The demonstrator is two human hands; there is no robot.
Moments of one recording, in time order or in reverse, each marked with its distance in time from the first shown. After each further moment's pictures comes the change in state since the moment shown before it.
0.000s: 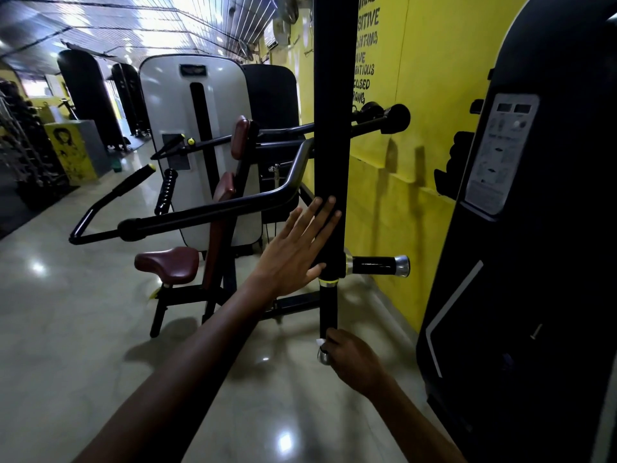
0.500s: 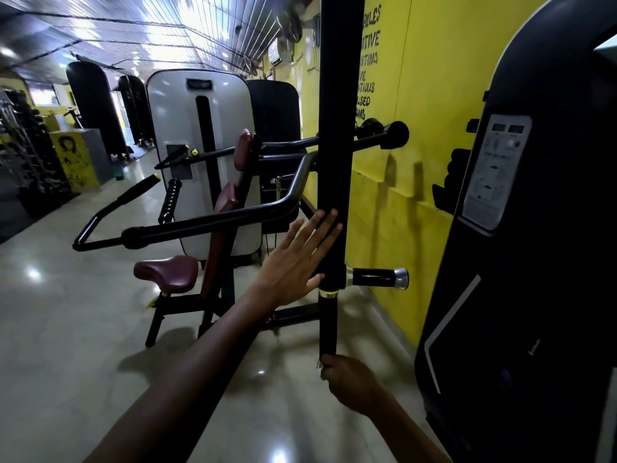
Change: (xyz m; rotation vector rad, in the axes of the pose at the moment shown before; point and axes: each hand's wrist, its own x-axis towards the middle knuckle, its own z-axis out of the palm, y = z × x) left_hand -0.001 -0.002 -0.006 0.011 -0.026 -0.002; right_hand -0.012 0.002 0.011 0.029 -0.175 -0.052
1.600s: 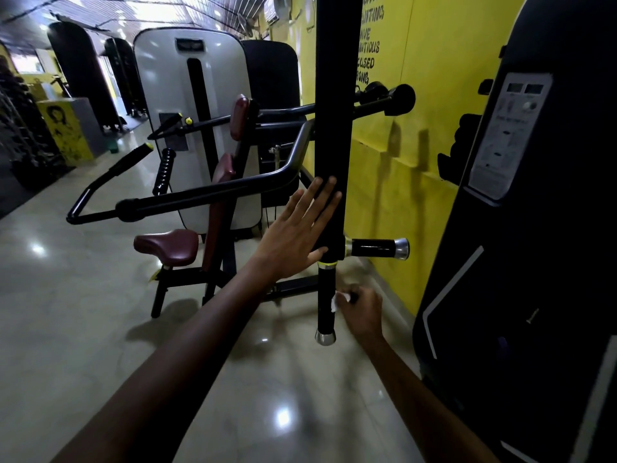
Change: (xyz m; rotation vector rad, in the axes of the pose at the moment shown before) left_hand 0.000 0.003 0.008 -0.009 0.023 -0.012; right_hand 0.041 0.005 -0.045 0.686 0.512 0.814
